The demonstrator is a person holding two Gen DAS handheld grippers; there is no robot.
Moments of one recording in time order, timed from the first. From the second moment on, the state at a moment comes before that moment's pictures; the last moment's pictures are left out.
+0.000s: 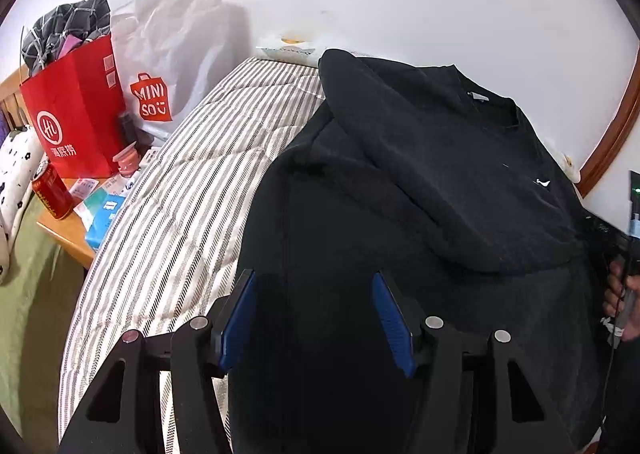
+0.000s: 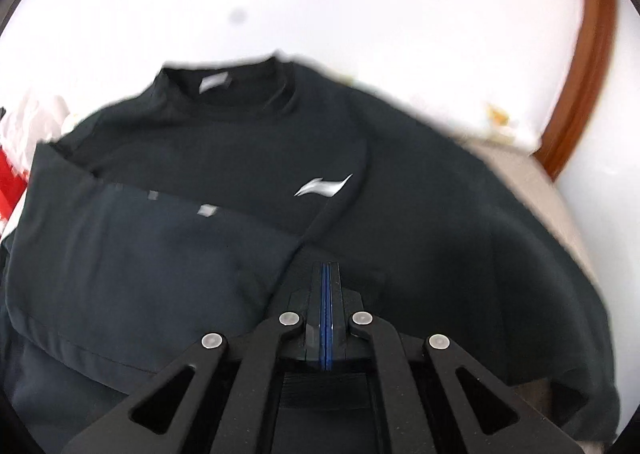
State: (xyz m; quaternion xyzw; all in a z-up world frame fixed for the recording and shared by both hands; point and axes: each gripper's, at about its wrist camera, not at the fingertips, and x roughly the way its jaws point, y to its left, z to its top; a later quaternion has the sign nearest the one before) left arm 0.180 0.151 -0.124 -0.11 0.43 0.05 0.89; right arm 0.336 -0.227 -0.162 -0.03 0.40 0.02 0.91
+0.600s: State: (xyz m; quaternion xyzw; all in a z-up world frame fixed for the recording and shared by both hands) left arm 0.176 0.162 -0.122 -0.12 0.44 0.04 0.89; right arm 0.350 -0.242 -0.192 0.00 0.46 0.03 0.89
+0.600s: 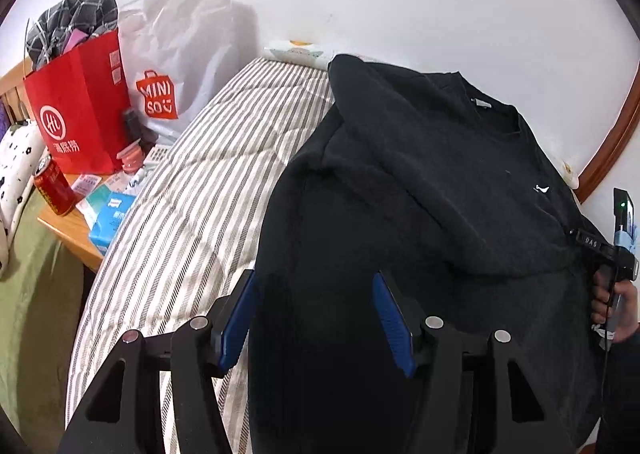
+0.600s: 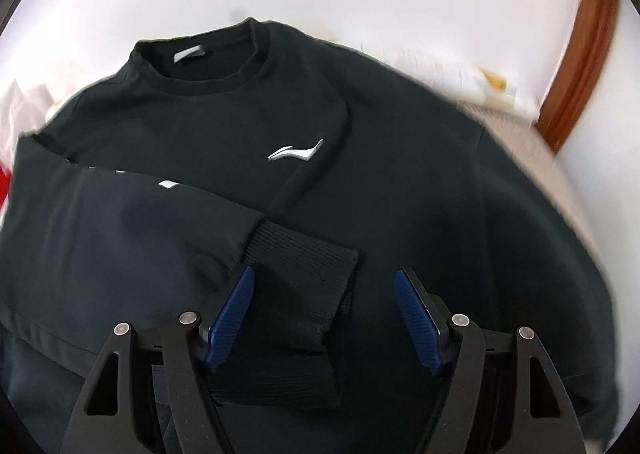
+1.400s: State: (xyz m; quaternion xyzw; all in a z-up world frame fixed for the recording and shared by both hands) left arm 0.202 0.162 -0.119 -0.08 0.44 0.07 0.89; right arm 0.350 -0.246 -0.152 -0.02 0.41 -0.02 0.91
